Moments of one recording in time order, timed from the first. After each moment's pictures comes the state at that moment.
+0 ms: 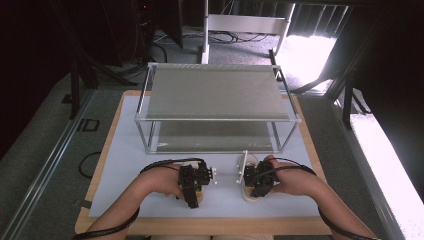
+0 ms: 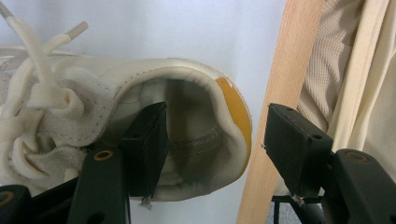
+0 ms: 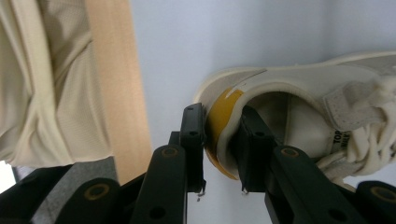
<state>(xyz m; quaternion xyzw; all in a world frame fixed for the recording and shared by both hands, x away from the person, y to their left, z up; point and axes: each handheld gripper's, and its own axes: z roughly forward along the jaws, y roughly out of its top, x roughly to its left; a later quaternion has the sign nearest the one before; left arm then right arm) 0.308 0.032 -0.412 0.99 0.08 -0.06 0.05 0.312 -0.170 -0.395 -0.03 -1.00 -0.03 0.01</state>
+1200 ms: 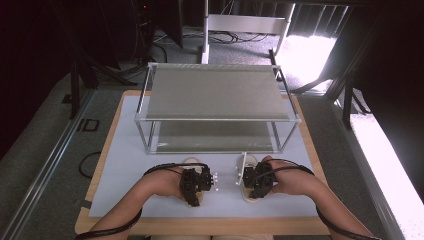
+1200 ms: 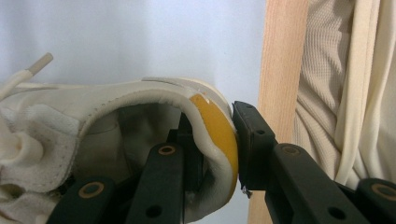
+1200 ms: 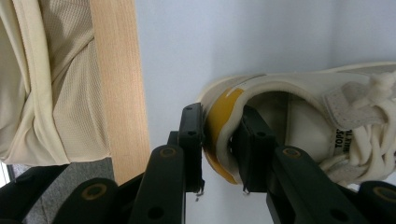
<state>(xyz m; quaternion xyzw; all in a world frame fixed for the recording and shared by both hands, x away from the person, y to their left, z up) 0.300 0.028 -0.420 1.00 0.01 -0.06 0.05 0.312 -0.168 -0.398 -0.01 -1.00 -0.03 0.01</state>
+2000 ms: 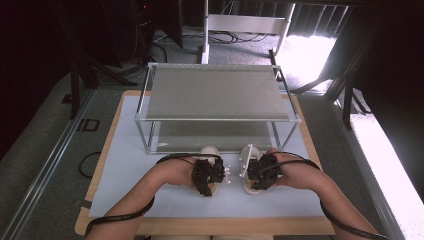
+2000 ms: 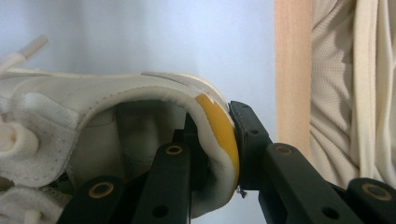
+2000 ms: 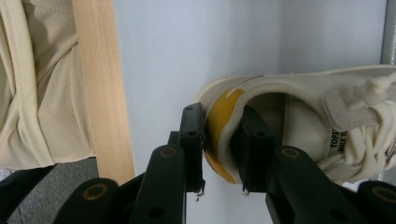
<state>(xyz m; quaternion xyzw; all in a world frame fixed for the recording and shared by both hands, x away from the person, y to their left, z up) 0.323 -0.006 -0.396 1.00 -0.03 -0.03 0.09 0.320 -0.177 -0.375 -0.02 -1.00 -0.05 -0.03</state>
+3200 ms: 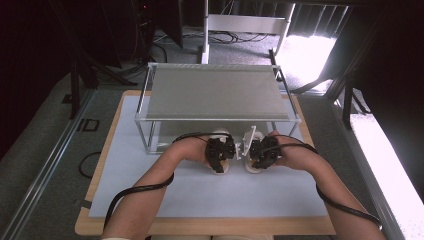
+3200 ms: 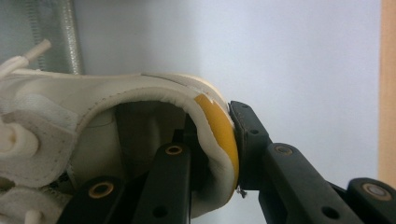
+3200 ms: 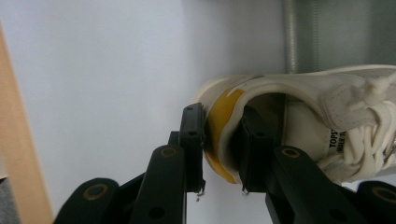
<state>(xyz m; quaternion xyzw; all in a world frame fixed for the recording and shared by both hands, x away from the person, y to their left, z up) 0.390 -0.032 -0.401 0.99 -0.04 -0.01 0.11 0.376 -0.189 -0.376 -0.04 -0.99 -0.06 -0.07</state>
